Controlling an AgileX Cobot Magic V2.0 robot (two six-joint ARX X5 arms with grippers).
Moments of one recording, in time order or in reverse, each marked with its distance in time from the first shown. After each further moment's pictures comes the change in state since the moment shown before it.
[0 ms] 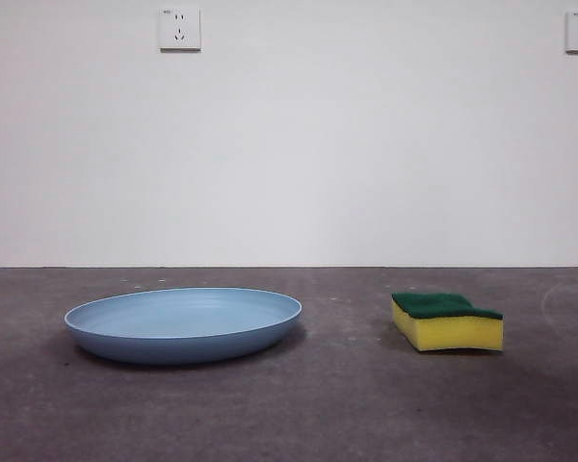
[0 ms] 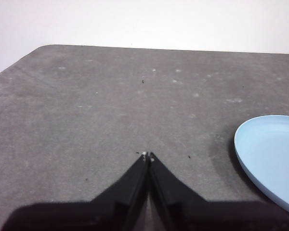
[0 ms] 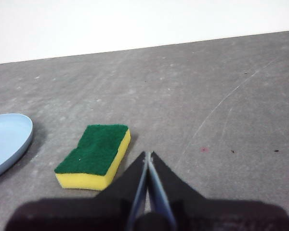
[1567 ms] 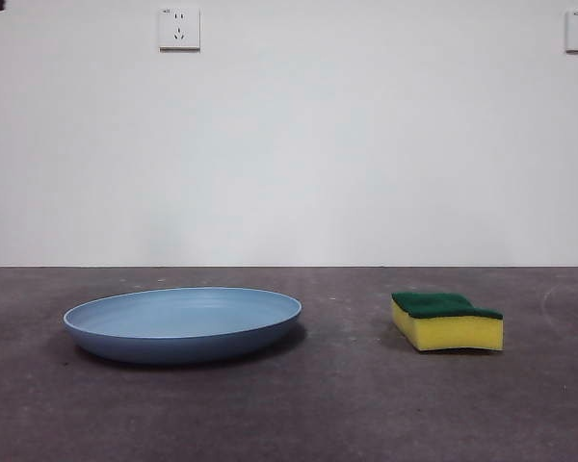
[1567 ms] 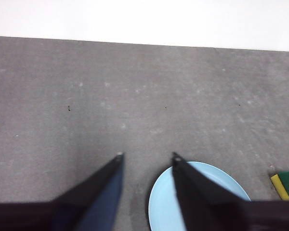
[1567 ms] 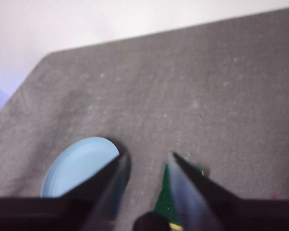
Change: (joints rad) left arm 0.000 0.959 1.044 -0.360 0.293 -0.043; right arm 0.000 0.918 1.029 -0.420 -0.243 0.083
